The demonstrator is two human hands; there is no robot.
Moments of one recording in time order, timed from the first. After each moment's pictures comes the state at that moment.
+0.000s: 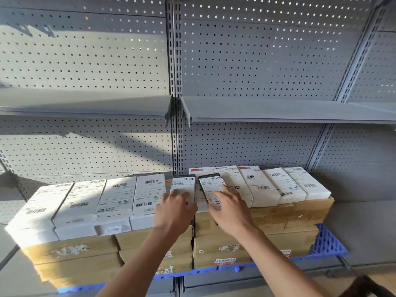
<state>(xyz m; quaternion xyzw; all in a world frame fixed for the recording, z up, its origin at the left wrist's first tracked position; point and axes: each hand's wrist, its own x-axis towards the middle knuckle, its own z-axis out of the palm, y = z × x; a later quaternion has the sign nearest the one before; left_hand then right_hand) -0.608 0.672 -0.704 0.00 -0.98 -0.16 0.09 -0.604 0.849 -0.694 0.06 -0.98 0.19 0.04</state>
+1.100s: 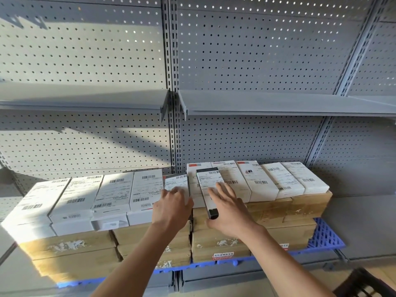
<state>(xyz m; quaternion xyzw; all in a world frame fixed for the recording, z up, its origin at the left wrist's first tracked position) -0.614 0.673 -0.719 0.00 -0.98 -0.15 0.10 -0.602 0.860 -0.711 0.13 -0.98 0.13 -0.02</state>
